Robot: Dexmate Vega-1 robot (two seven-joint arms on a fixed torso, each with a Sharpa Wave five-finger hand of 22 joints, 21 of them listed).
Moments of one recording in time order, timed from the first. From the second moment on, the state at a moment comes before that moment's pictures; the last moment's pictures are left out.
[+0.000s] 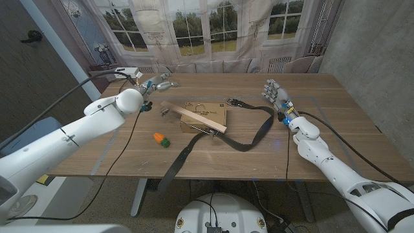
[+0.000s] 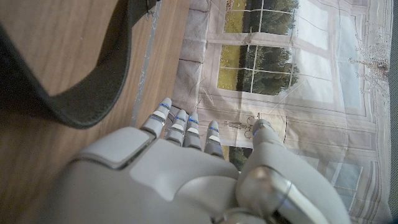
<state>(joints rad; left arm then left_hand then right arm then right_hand) 0.70 1.03 0.55 -2.01 0.00 0.60 0.02 0.36 0.02 0.46 -0.17 0.18 -0.01 -0.07 0.24 0.18 -0.01 0.00 0.26 0.21 -0.02 0.03 0.21 0.18 -0.07 0.13 0.52 0.19 -0.75 -0.41 -0.34 -1.05 0.69 0.43 0.23 0.26 0.13 0.28 -0.10 0.18 0.11 -0.01 0.19 0.19 0.11 0.12 0.22 0.26 0.06 0.09 0.21 0.31 0.15 0.14 0.21 0.18</state>
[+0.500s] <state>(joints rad) 0.50 1.11 0.72 -2.09 0.17 0.80 -0.28 0.46 -0.03 0.46 -0.18 0.20 0.09 -0.10 0.27 0.18 0.02 -0.02 0.27 0.21 -0.01 0.01 0.21 0.18 -0.03 0.12 0.52 0.19 -0.77 -0.41 -0.34 -1.07 0.69 0.45 0.21 0.26 0.13 0.28 -0.10 0.18 0.11 -0.01 0.19 0.19 0.11 0.12 0.22 0.26 0.06 0.09 0.21 0.31 0.15 0.14 0.21 0.18</state>
